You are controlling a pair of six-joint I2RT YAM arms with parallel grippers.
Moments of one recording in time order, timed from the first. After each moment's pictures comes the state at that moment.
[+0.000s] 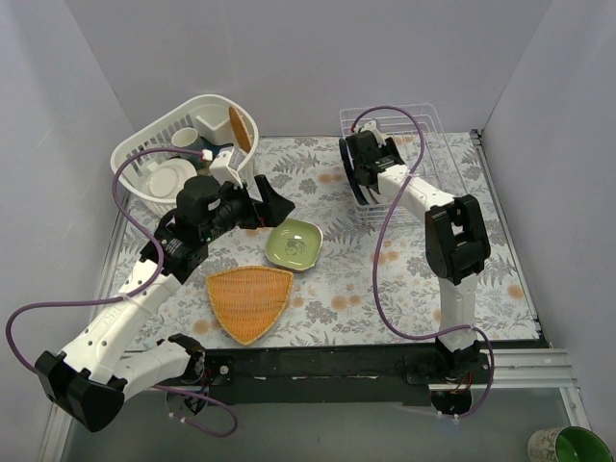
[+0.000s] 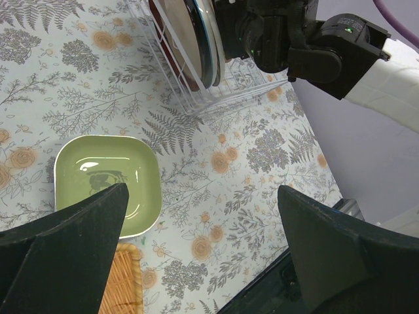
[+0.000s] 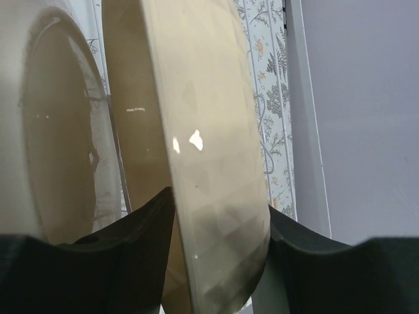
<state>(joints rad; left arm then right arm) -0.53 1.02 1.06 -0.32 0.15 -0.56 0.48 2.05 1.64 -0.39 0.85 -0.17</state>
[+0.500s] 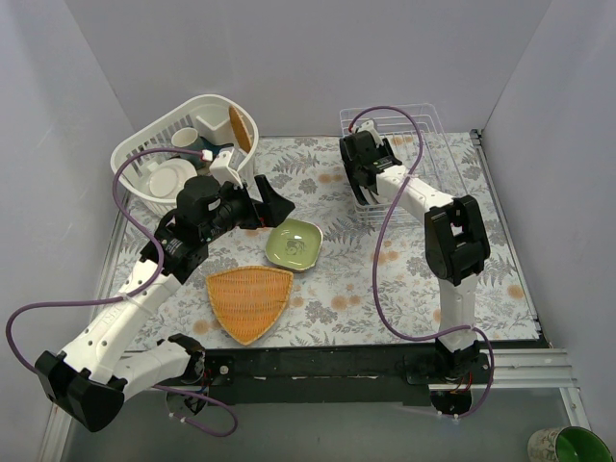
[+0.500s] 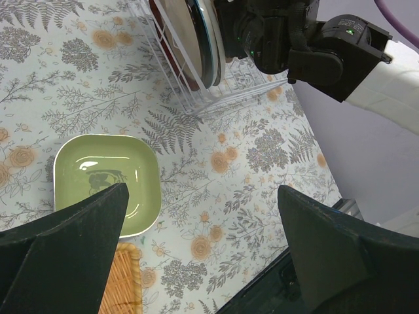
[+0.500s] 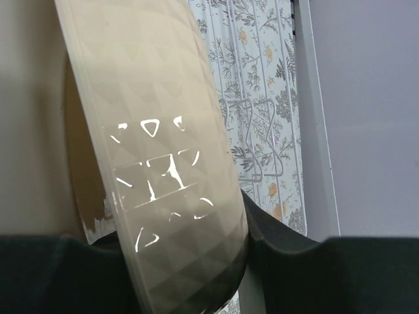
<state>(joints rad) -0.53 1.02 1.06 -0.32 0.15 -0.56 0.49 2.04 1.64 -0.38 0.83 -0.16</state>
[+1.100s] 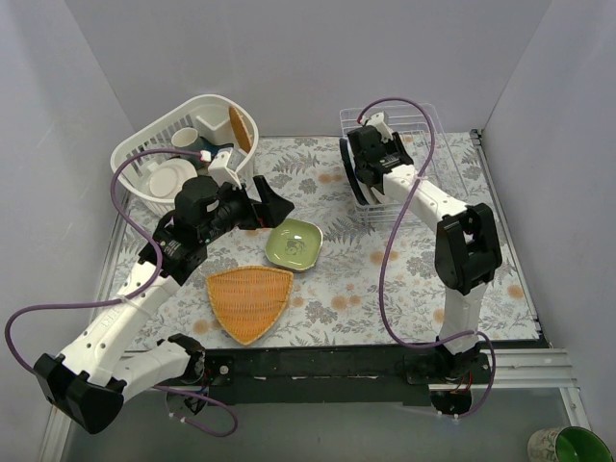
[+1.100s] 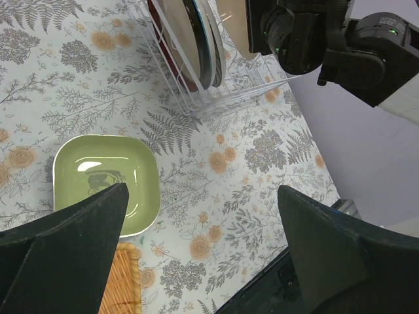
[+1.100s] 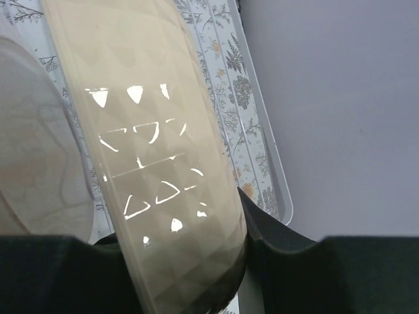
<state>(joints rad) -0.52 1.01 1.05 -0.32 0.15 -0.57 0.49 1.95 1.62 -0.42 0.96 -0.13</state>
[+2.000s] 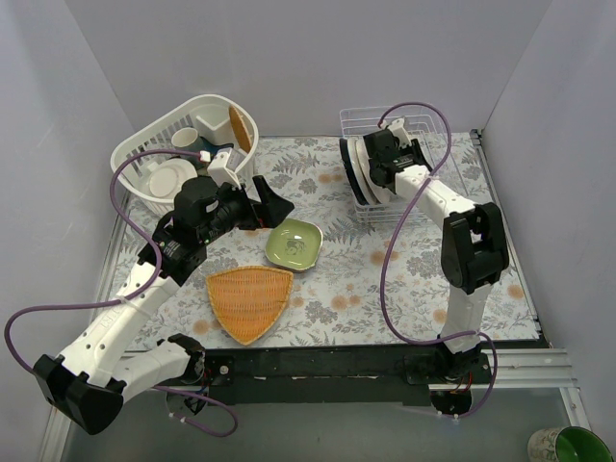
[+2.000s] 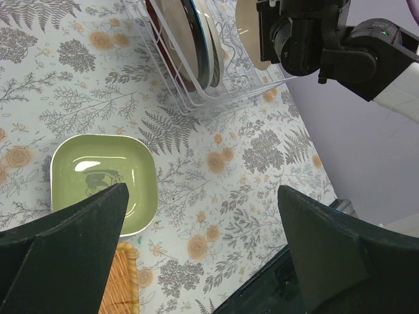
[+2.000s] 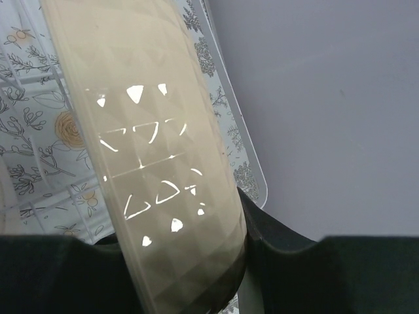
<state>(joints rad) -0.52 1.00 1.05 -0.32 0.15 -0.57 0.42 1.92 1.55 -0.46 1.02 -0.07</state>
